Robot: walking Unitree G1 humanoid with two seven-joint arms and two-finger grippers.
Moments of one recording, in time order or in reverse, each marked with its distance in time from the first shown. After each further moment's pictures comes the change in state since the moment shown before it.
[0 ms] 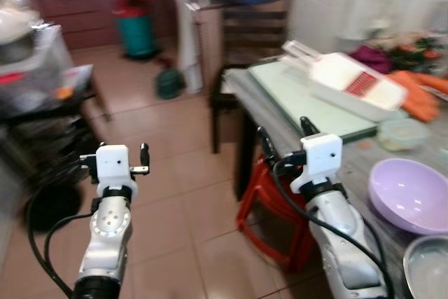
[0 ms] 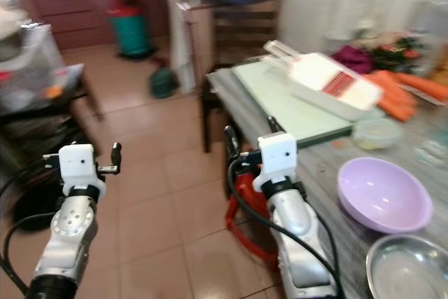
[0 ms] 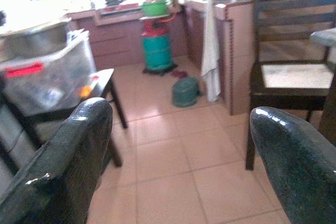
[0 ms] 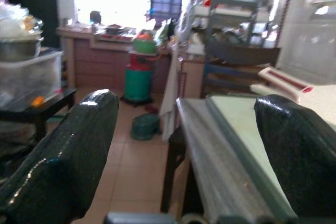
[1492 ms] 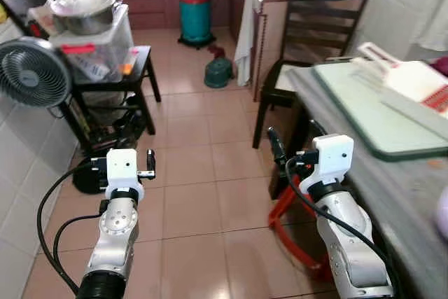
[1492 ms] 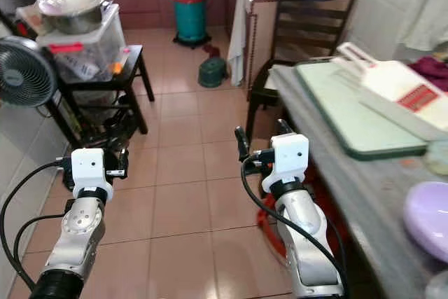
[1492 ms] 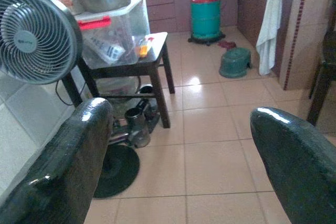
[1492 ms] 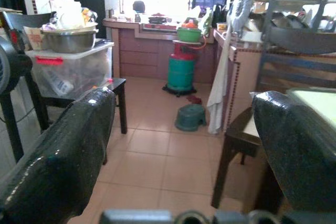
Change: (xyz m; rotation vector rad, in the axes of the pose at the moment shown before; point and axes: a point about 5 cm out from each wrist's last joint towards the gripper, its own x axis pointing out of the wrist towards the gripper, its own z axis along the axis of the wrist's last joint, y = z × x) left arm 0.003 -0.001 -0.015 0.028 0.066 0.008; right arm -0.001 -0.004 -0.005 0.068 0.016 -0.013
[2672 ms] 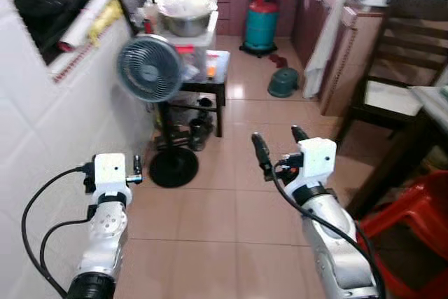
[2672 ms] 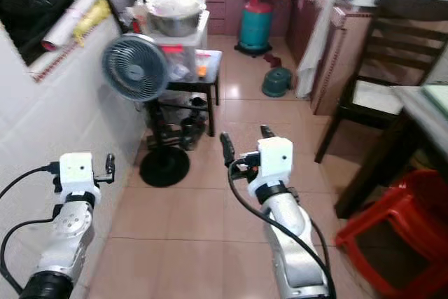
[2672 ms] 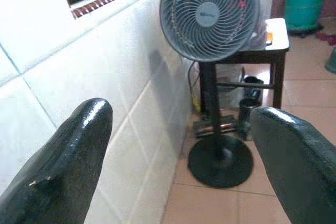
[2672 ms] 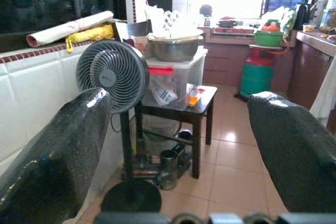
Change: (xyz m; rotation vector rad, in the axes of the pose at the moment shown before) left arm 0.000 0.014 -0.010 0.042 0.035 0.053; right arm 0.003 0.012 -0.007 0.050 0.023 0.030
